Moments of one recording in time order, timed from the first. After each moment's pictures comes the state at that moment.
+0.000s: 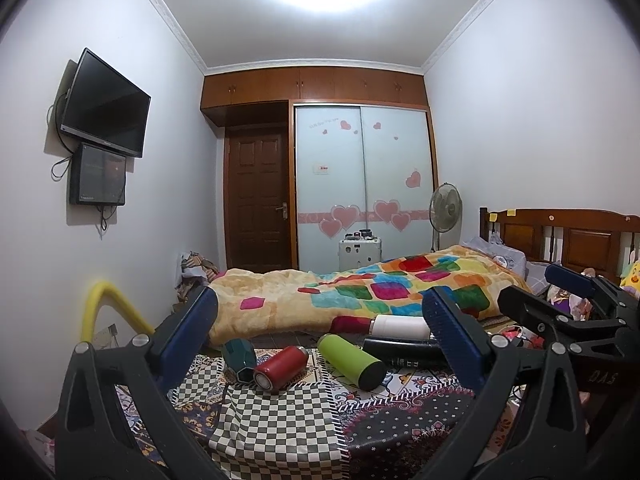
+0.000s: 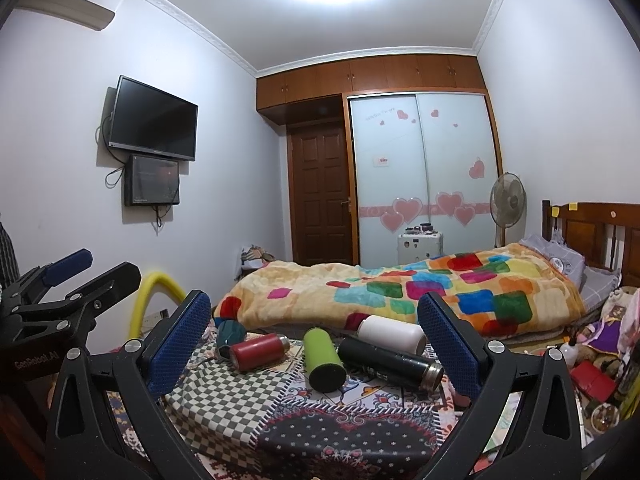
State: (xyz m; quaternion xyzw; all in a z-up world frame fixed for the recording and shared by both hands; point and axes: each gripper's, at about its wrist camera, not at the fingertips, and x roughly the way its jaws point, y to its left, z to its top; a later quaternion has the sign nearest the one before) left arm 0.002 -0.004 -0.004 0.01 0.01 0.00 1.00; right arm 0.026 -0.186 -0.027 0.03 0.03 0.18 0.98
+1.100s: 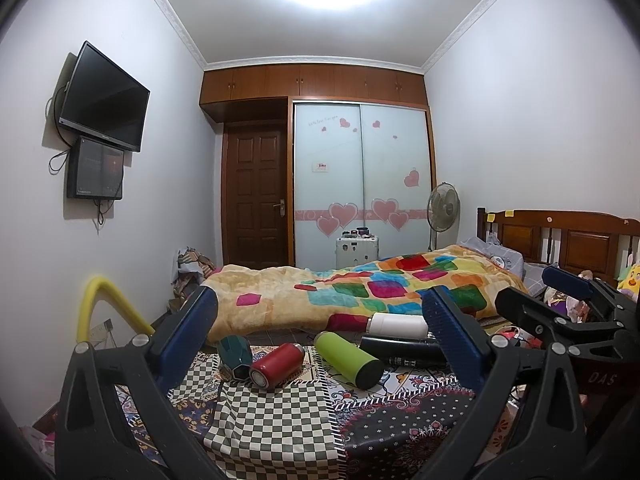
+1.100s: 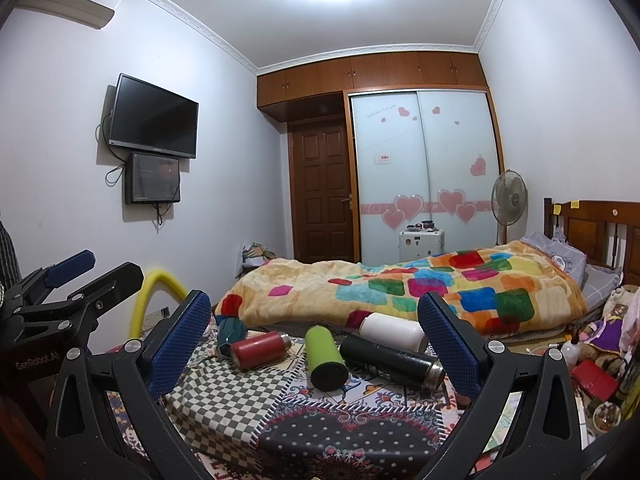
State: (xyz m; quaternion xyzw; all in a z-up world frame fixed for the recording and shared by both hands) left arm 0.006 -0.001 -0.006 0.01 0.02 -0.01 1.00; right arm 0.030 -0.182 -0.031 0.03 0.03 0.18 0.98
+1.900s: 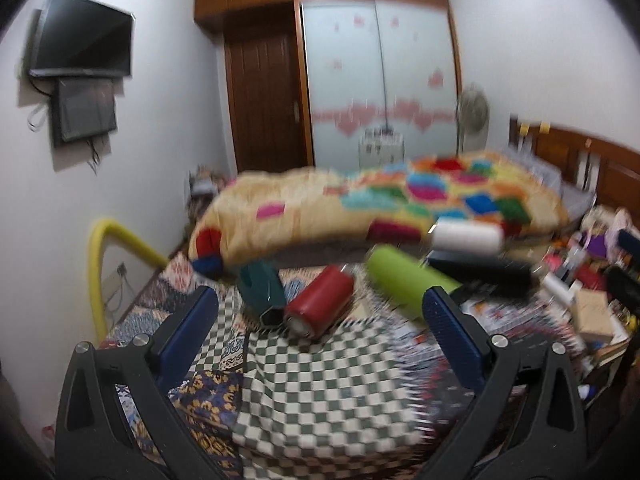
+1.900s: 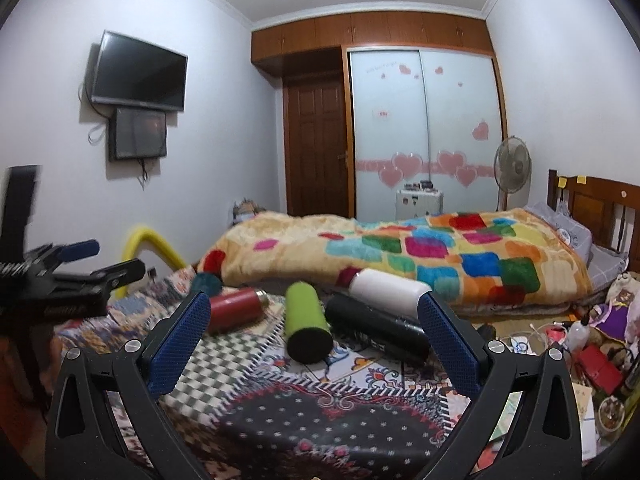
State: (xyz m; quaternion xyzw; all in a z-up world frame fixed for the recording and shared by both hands) left arm 0.175 0.064 -0.071 0.04 0.23 0.03 0.97; right arm 0.112 -0.177 -0.081 0.00 0.12 0.18 0.98
